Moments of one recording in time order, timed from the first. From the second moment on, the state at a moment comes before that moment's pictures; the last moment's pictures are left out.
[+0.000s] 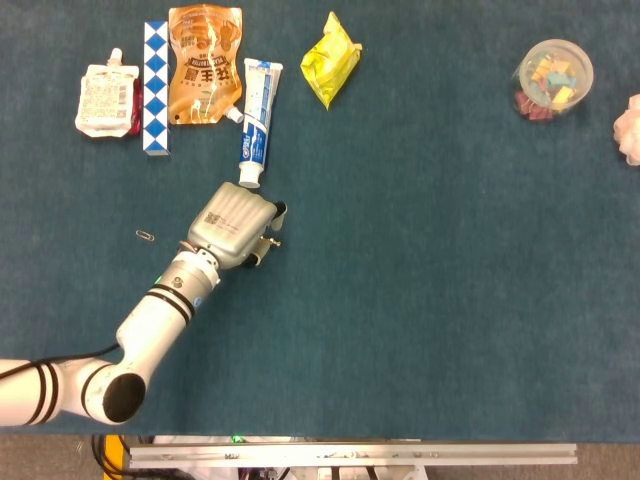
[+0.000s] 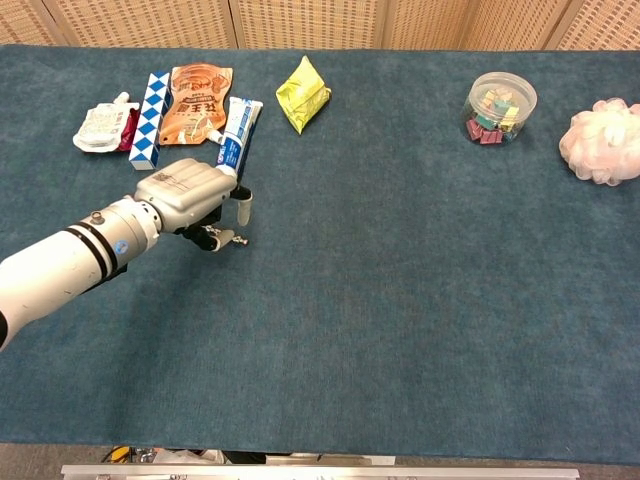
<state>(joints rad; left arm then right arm) -0.78 -1.58 0.00 -1.60 0.96 0.97 0.63 0.11 -1.09 0.10 -1.62 -1.47 1.47 0.08</state>
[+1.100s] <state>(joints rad) -0.76 -1.62 0.00 -1.61 0.90 0.98 0.66 0.08 -1.08 0.09 -1.61 -1.49 1.50 0.11</state>
